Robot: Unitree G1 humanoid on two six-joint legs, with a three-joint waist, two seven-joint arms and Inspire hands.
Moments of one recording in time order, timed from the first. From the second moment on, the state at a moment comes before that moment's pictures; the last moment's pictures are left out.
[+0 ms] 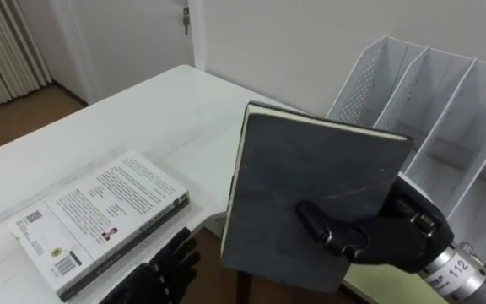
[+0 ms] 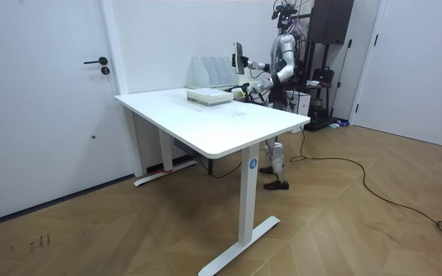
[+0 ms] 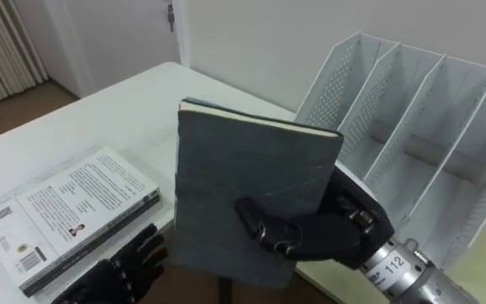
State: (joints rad) left arm 0.19 0.36 -0.06 0.35 -0.63 0.00 -0.59; right arm 0.03 -0.40 -0.08 -0.18 0.64 0.04 0.59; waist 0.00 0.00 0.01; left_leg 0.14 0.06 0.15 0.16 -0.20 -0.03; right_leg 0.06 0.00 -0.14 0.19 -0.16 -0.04
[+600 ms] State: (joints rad) left arm 0.24 0.31 -0.08 0.75 -0.40 -0.04 -0.50; right arm -0.12 -0.39 -0.15 -0.30 0.08 -0.04 0.05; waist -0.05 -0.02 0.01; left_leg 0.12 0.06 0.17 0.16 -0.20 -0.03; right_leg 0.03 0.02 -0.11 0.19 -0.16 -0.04
